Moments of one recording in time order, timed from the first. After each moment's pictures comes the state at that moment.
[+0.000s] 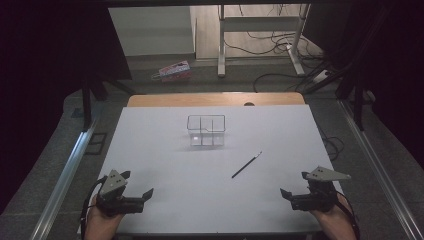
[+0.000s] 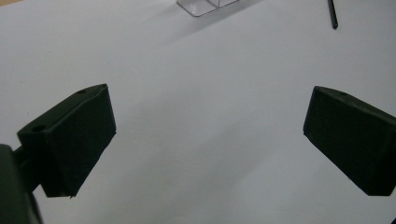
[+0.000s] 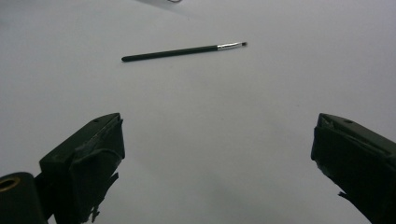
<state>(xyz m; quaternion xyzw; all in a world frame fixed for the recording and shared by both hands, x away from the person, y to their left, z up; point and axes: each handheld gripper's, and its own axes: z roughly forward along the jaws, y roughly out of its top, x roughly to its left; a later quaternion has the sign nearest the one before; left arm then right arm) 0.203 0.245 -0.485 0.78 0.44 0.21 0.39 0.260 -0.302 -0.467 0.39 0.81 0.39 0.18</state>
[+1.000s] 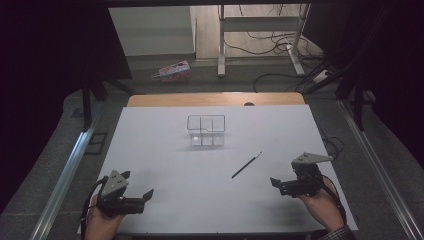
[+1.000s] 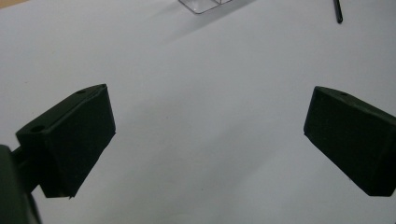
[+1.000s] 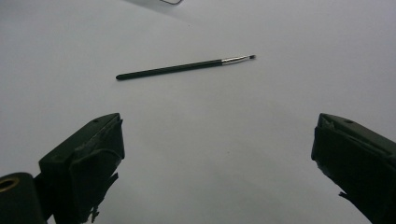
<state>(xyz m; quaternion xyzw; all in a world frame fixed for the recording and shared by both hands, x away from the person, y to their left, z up) 0.202 0.243 -0.485 0.78 0.44 0.22 0.38 0.298 -0.274 -0.462 0.41 0.82 0.36 0.15</state>
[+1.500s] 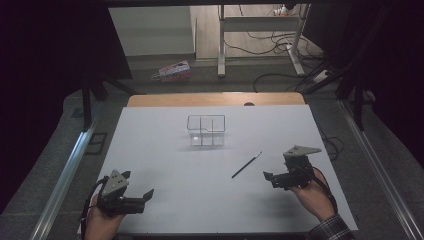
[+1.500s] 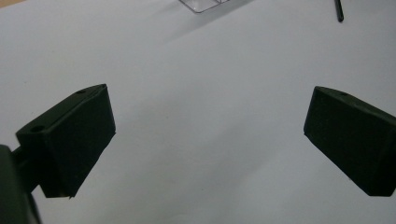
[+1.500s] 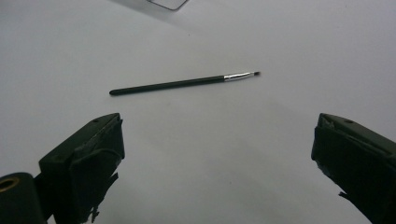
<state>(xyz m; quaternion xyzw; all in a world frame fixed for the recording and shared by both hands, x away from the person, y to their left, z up) 0.203 0.243 -0.485 0.78 0.44 0.22 0.38 0.318 -0.254 -0.463 0.41 0.83 0.35 0.15</state>
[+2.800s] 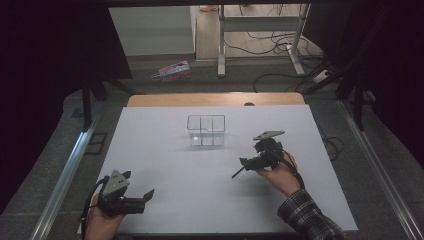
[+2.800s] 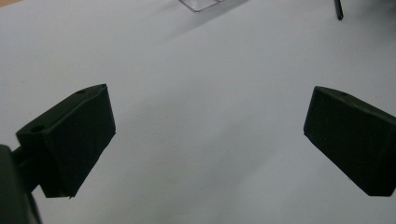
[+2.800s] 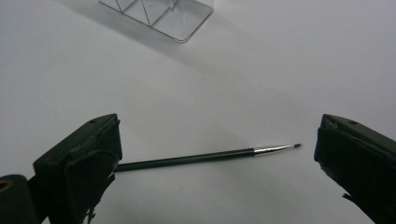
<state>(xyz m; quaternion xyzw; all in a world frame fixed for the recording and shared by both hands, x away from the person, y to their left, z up) 0.204 0.242 -0.486 0.78 0.44 0.21 0.38 0.372 -0.183 -0.477 0.41 0.84 0.32 0.15</state>
